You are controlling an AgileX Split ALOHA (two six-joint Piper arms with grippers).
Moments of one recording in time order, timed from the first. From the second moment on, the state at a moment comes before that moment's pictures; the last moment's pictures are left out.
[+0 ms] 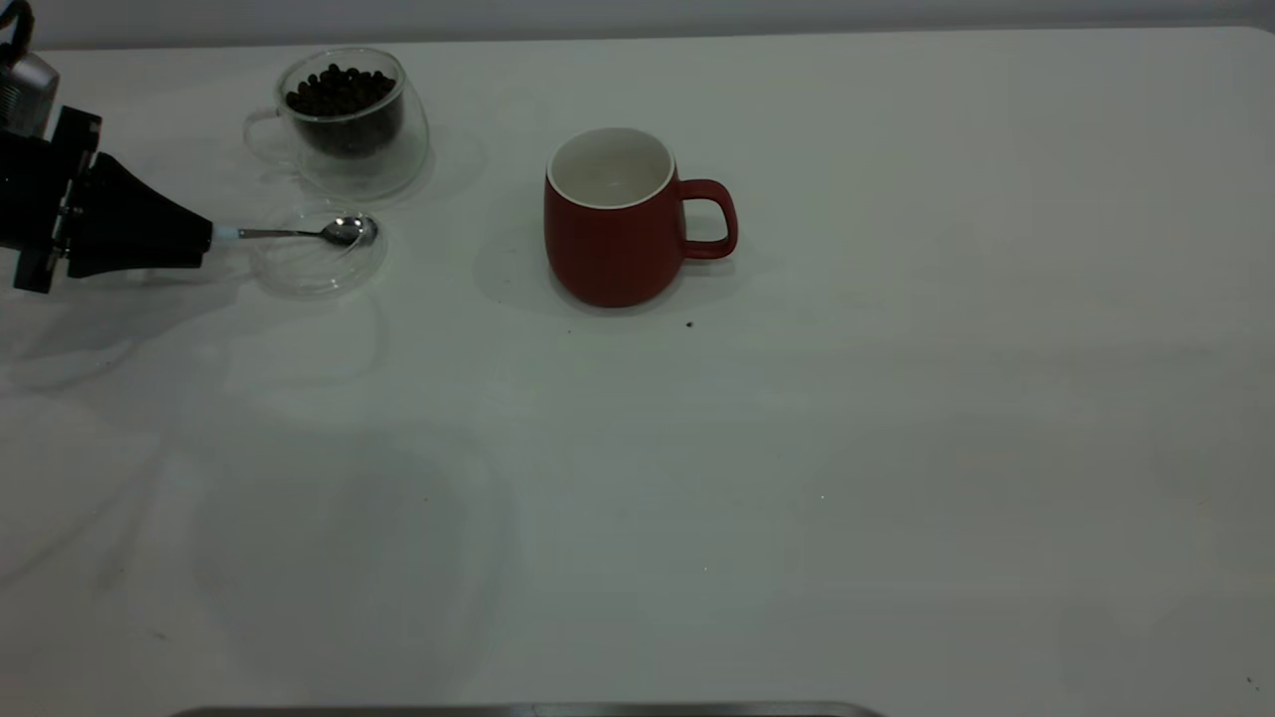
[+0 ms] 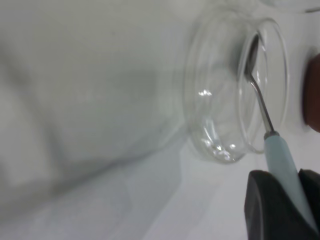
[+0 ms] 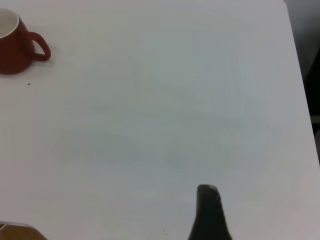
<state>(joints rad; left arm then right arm) 0.39 2.57 -1.46 -1.16 0.92 1.15 0.05 -0.02 -0.47 0.01 1.13 -0.05</state>
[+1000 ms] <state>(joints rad) 0.39 2.30 -1.56 -1.02 1.08 1.02 0.05 -0.02 -0.47 0.01 1.13 -0.05</state>
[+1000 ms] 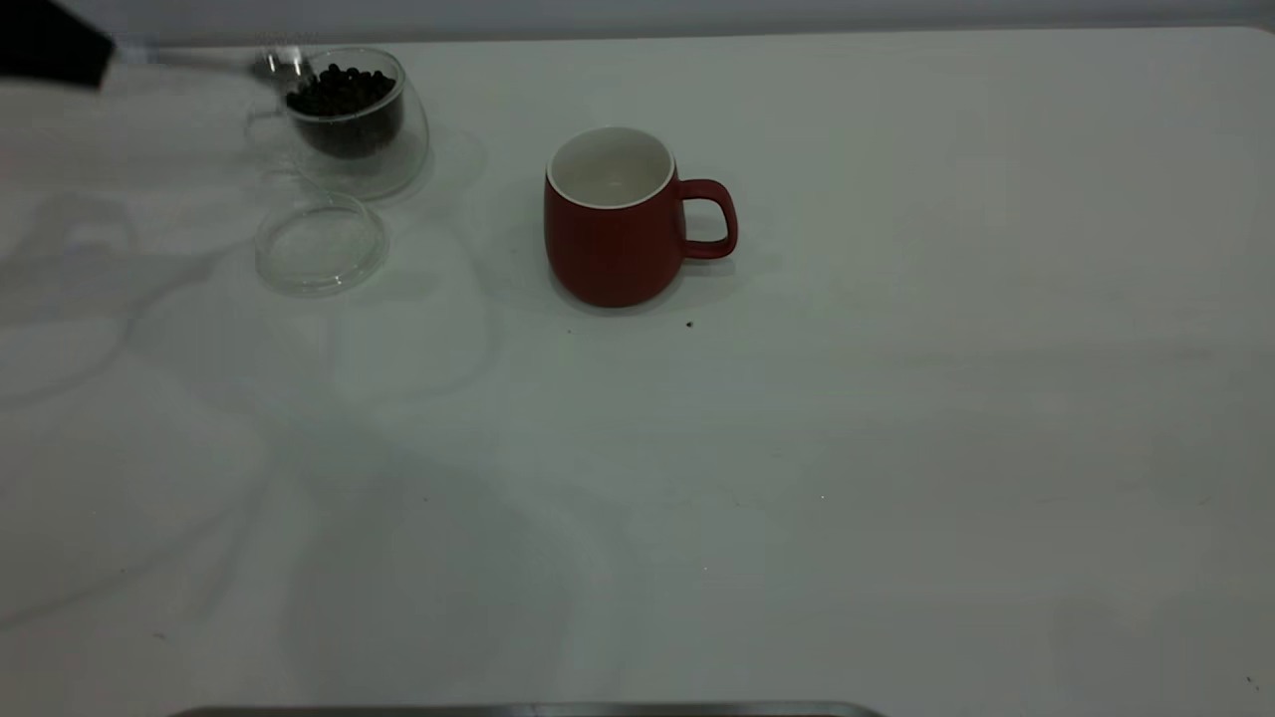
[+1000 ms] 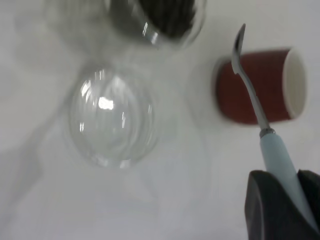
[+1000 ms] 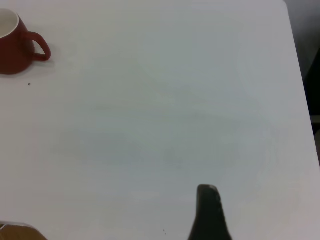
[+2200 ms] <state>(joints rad) 0.29 2.64 -1.93 -1.04 1.06 0.80 0.05 -0.02 -0.47 0.01 1.13 -0.05</state>
